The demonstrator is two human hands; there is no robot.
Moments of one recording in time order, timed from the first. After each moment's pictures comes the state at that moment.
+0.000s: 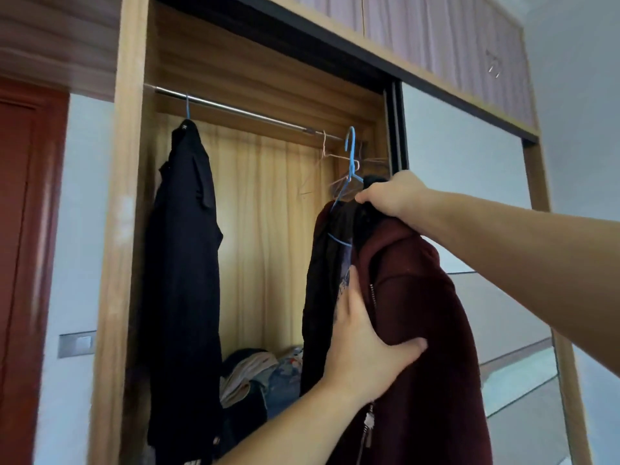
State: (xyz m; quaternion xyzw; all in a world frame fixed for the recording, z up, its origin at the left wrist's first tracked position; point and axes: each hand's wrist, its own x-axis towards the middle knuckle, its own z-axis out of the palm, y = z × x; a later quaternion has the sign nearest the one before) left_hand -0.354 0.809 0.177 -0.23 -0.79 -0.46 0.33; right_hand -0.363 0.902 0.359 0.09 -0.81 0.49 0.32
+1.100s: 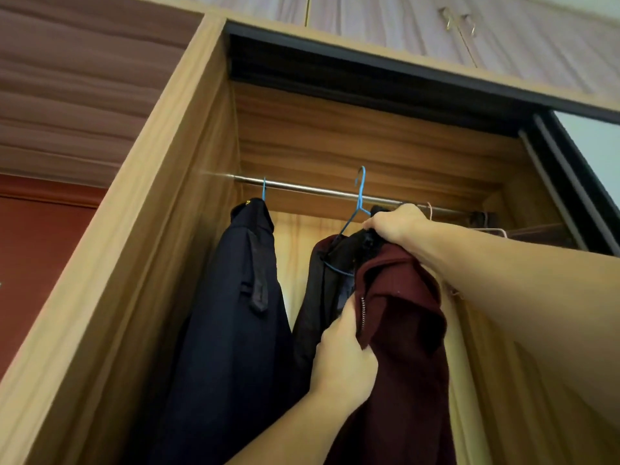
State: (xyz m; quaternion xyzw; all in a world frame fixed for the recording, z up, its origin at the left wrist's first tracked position) left_hand -0.613 0.630 0.334 -0.12 -0.77 -0.33 0.54; right_hand -0.621 0.736 0.509 0.27 -0.73 0.53 0.34
